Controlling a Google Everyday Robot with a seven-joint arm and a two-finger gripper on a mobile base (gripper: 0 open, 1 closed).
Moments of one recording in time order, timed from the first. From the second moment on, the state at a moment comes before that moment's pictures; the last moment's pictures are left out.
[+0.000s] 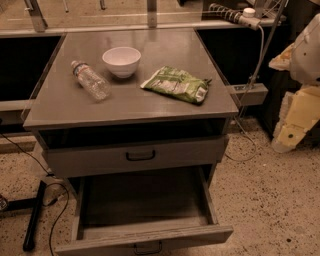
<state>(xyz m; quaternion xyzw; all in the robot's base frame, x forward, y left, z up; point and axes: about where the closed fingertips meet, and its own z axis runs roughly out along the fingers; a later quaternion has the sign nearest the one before) 0.438 -0.217 0.976 -0.60 0.78 -0.03 0.16</state>
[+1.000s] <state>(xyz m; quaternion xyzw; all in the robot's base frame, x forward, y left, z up) 0.400 -0.212 0.906 -0.62 0.76 -0.02 0.18</state>
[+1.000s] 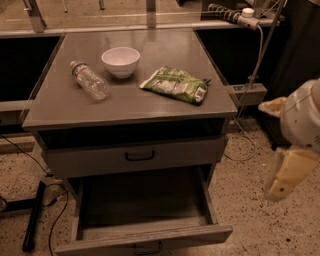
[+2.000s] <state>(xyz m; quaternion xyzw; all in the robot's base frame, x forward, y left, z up) 0.377 -0.218 0.761 -0.63 0.75 0.05 0.19</state>
